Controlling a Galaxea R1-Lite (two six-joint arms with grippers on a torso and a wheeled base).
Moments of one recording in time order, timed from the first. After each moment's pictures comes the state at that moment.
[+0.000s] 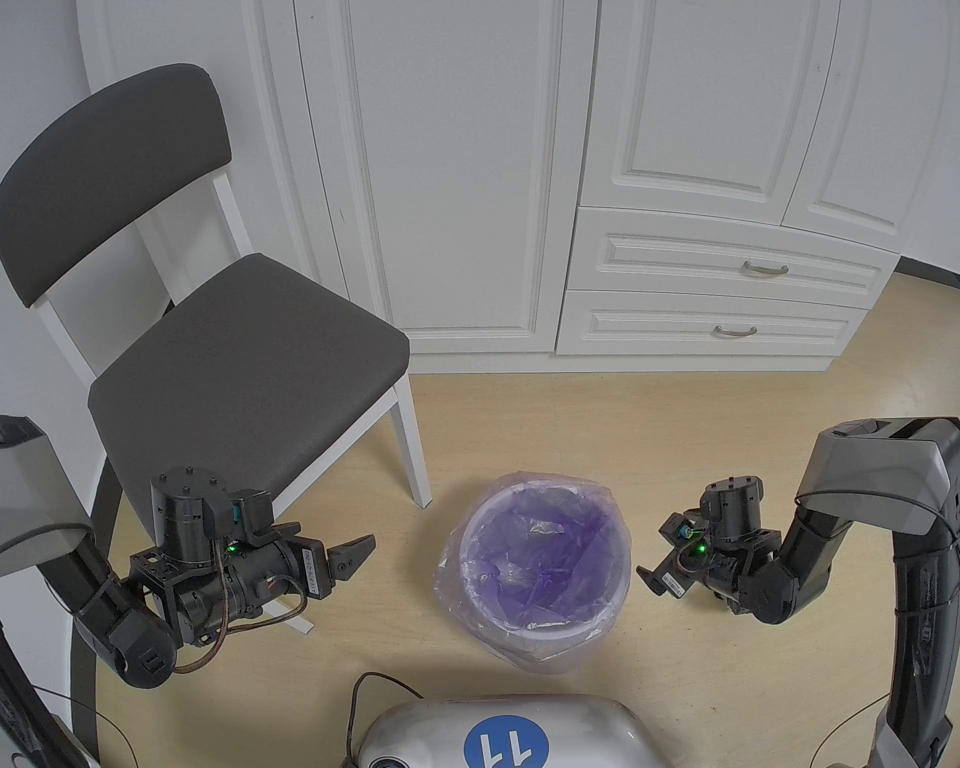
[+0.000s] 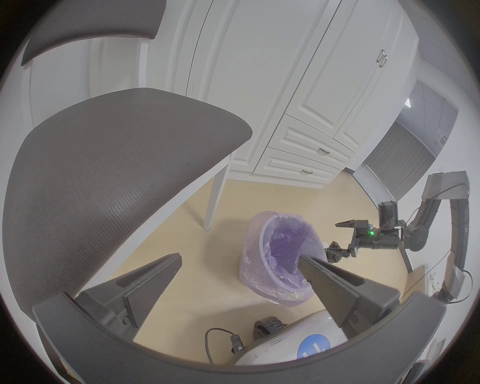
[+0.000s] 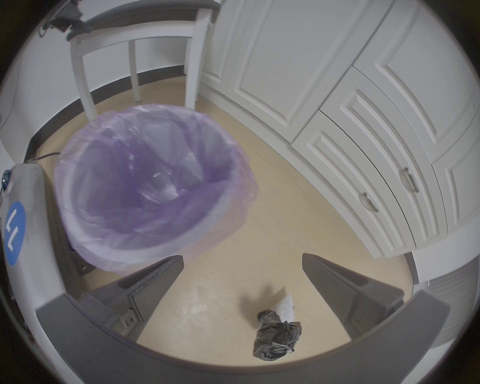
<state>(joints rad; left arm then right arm) -0.37 1.91 -0.35 -1.14 -0.08 -0.22 0.31 2.36 -0.73 -1.05 -0.14 -0.61</state>
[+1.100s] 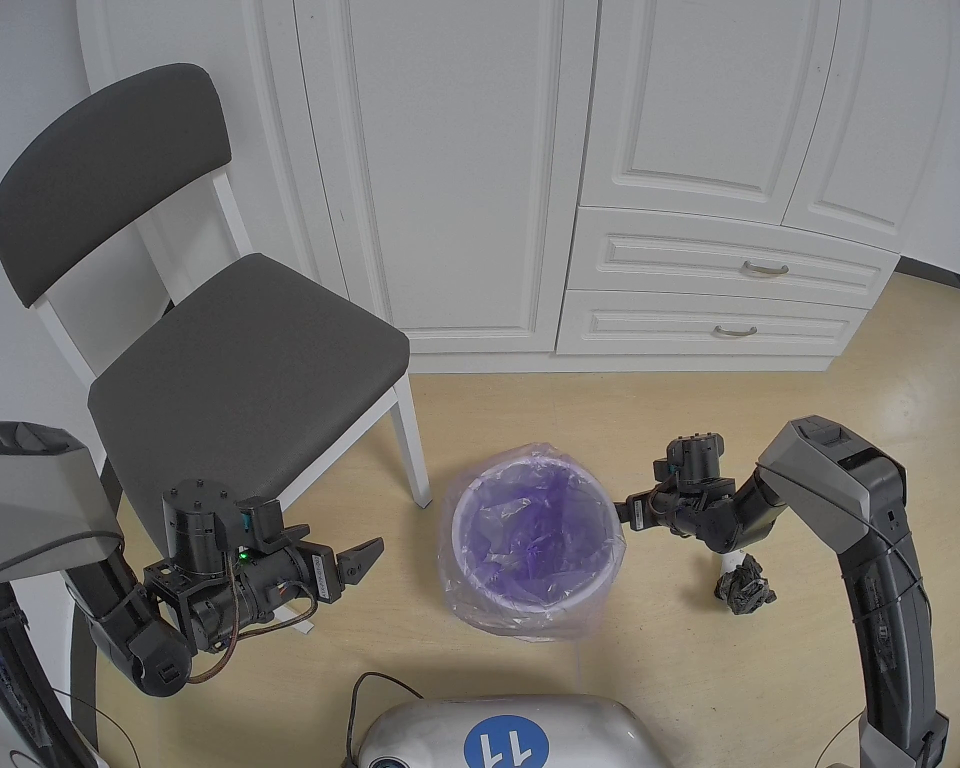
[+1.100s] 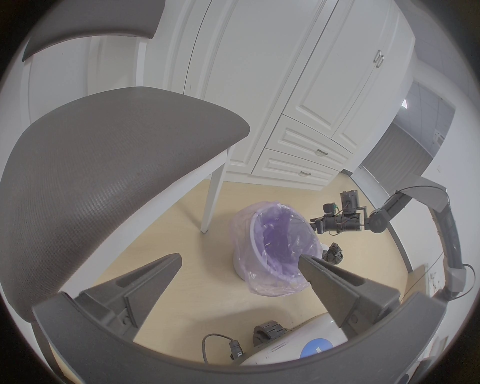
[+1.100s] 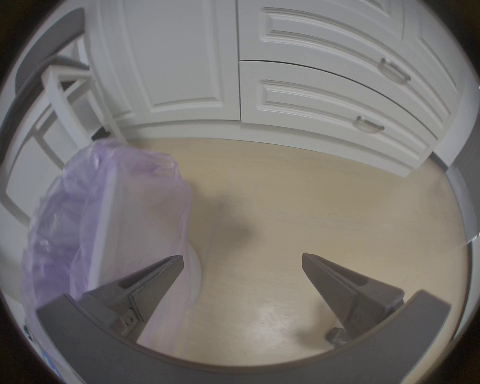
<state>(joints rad) -0.38 2.00 -0.33 -1.27 -0.08 -0.22 0.22 2.66 -1.44 -0.65 -0.03 -0.04</state>
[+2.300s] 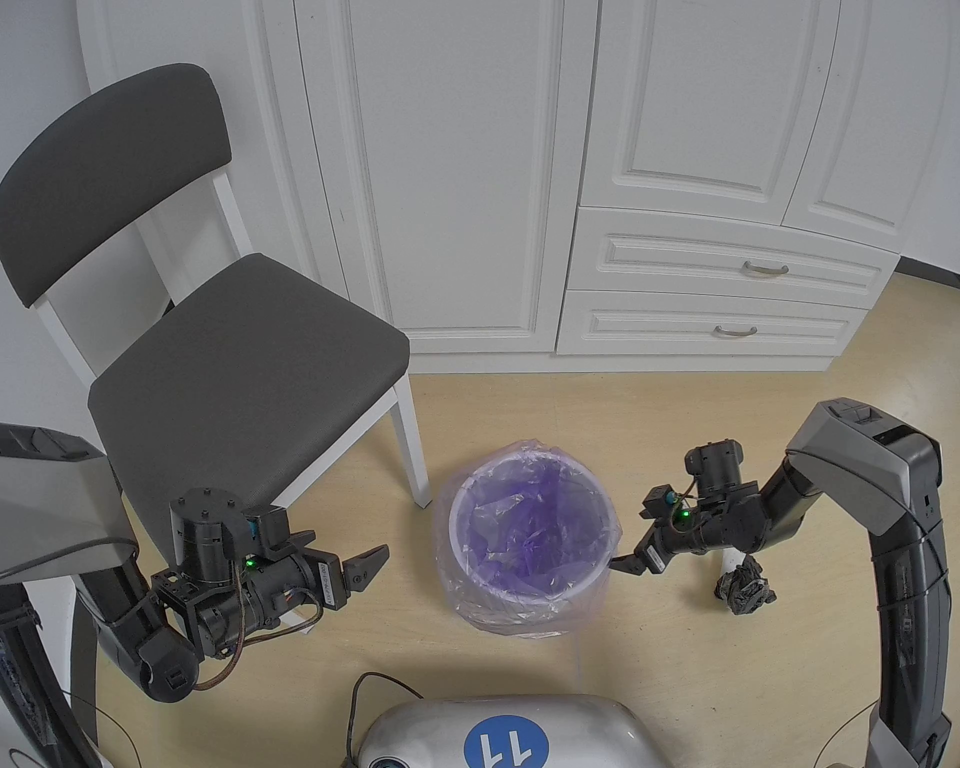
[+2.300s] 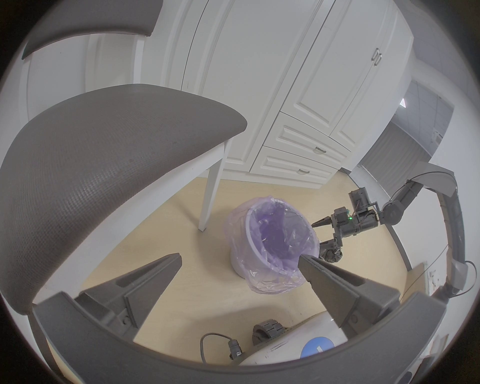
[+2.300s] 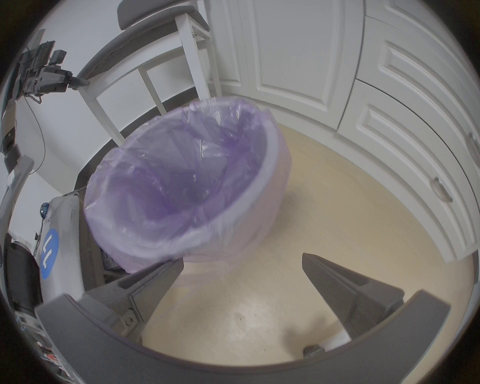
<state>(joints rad) -0.39 2.03 -0.31 -1.32 -0.08 -0.22 0.20 2.51 -1.22 -0.52 0.33 -0.59</state>
